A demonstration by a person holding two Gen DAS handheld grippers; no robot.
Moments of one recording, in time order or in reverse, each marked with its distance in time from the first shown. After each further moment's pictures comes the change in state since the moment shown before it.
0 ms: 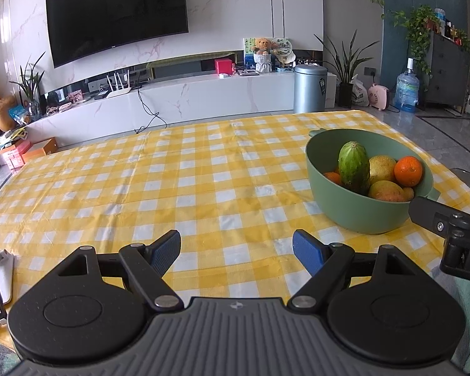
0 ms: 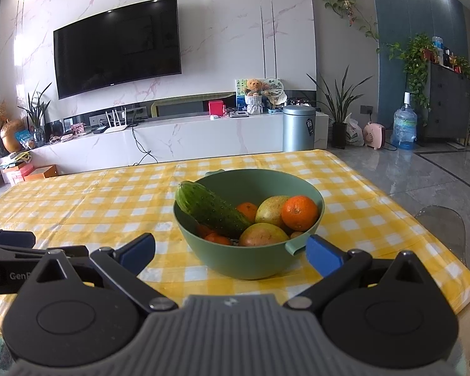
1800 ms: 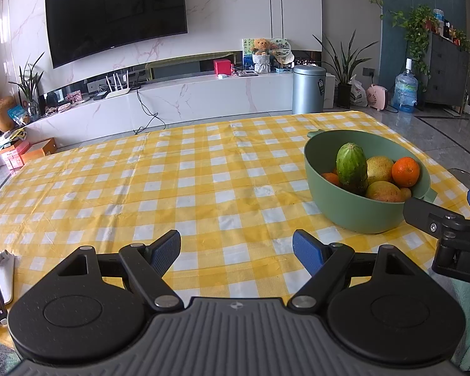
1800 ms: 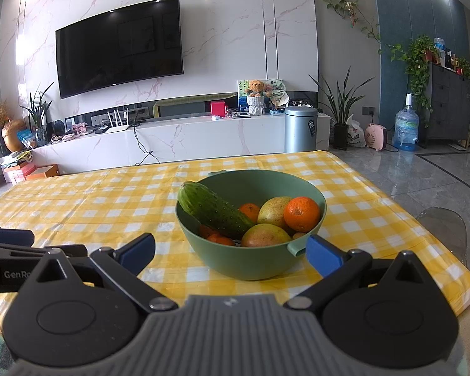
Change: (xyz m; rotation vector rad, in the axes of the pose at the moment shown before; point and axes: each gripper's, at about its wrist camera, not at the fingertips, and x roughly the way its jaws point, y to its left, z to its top) left arm -0.002 -0.001 0.000 -0.001 0.005 -0.002; right arm 0.001 0.001 0.001 -0.008 0.002 0.003
